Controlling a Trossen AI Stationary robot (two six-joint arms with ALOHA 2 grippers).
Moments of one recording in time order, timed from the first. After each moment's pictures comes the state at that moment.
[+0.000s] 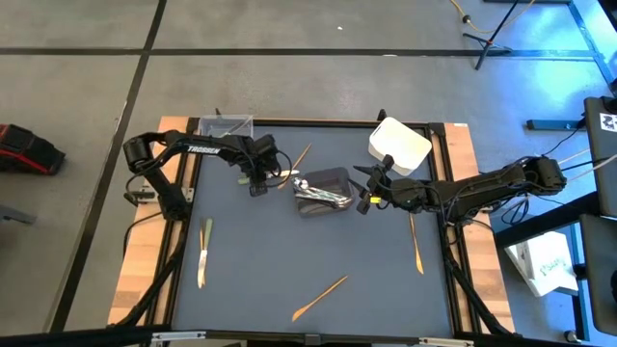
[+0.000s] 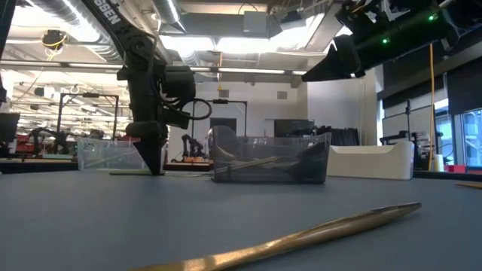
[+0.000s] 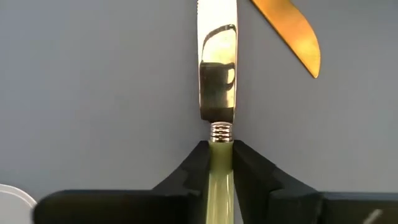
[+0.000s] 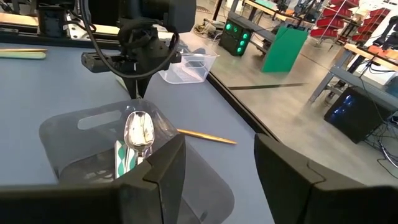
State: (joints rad) left arm 0.51 1.68 0.85 -0.54 0.02 0.25; right arm 0.10 1.16 0.51 0.36 0.64 -0.09
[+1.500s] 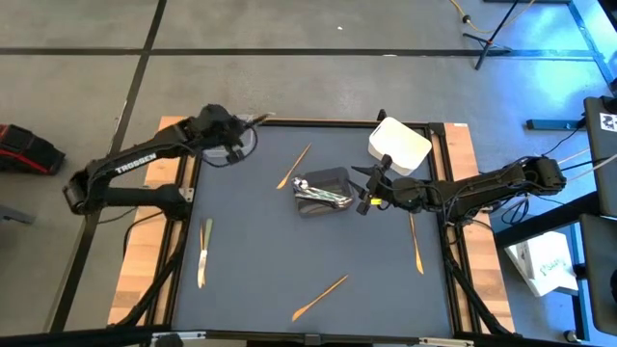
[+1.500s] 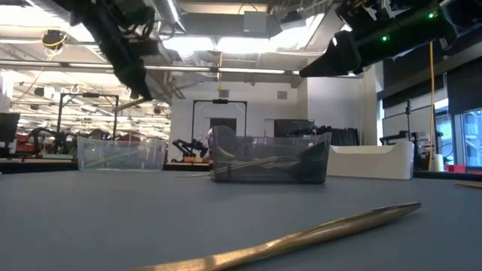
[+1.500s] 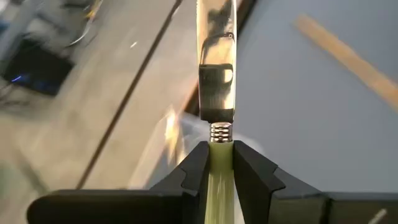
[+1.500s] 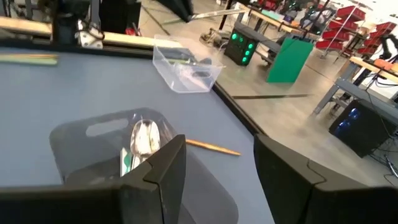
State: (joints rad) left arm 0.68 1.03 0.82 -0.55 -0.27 0.40; right arm 0.10 1.16 0.51 0.40 0.60 -0.15
